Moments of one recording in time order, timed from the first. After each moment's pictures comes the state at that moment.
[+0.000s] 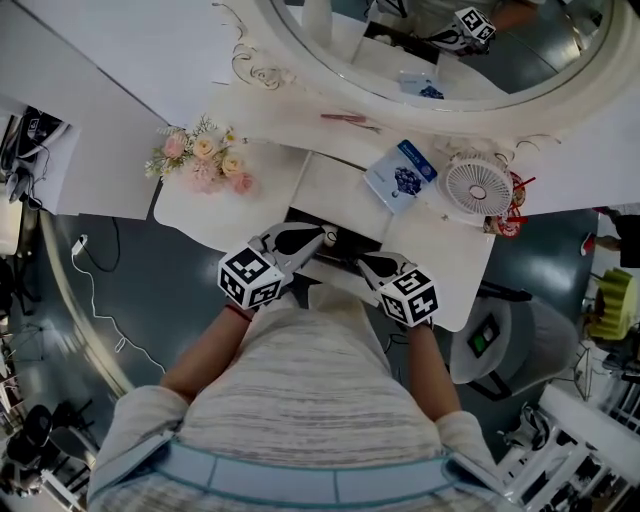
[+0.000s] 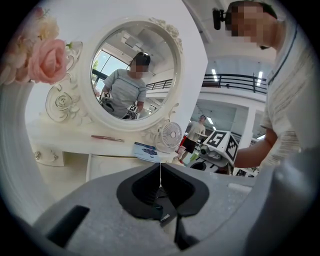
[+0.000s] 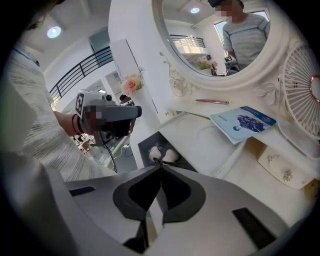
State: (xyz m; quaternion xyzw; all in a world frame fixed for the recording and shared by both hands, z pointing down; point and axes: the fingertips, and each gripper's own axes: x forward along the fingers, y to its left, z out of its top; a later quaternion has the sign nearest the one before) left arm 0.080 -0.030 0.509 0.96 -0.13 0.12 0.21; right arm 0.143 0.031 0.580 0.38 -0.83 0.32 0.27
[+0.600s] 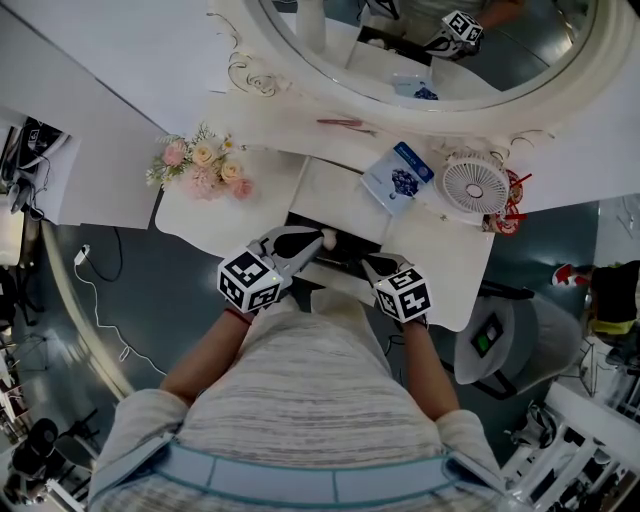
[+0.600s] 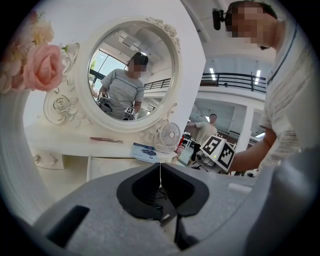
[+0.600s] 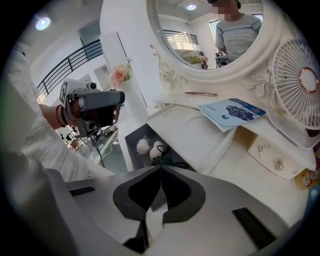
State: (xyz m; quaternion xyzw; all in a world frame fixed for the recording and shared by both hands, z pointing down) left arm 0.080 -0.029 0.505 0.96 -0.12 0.12 0.20; right arm 0.161 0.030 0.607 0.42 -0.79 0.33 0.31
